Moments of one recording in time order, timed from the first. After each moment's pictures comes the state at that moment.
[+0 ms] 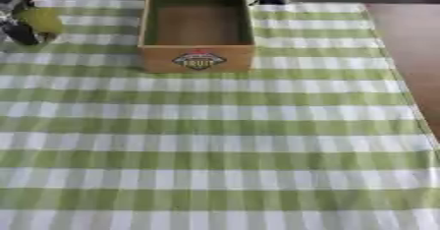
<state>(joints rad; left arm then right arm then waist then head) -1.00 0.74 -0.03 -0.88 -1.07 0.07 -0.27 -0.54 -0.19 -0.26 -1.94 0.10 -0.21 0.00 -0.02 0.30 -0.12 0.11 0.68</state>
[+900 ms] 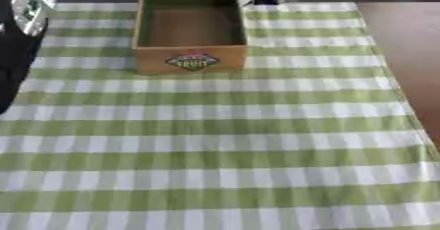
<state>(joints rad) -1.12 0.57 -0.20 -1.13 -1.04 -0.04 -0.33 -0.53 -0.19 -0.26 -1.94 0.10 -0.20 0.01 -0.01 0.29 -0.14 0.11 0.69</state>
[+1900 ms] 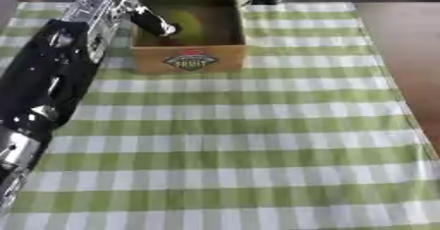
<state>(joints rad) -1.14 0.44 -0.18 -0.92 -1.11 -0.06 -0.20 -0.53 -0.17 -0.26 -1.94 0.09 -0.20 0.01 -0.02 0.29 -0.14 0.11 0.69</state>
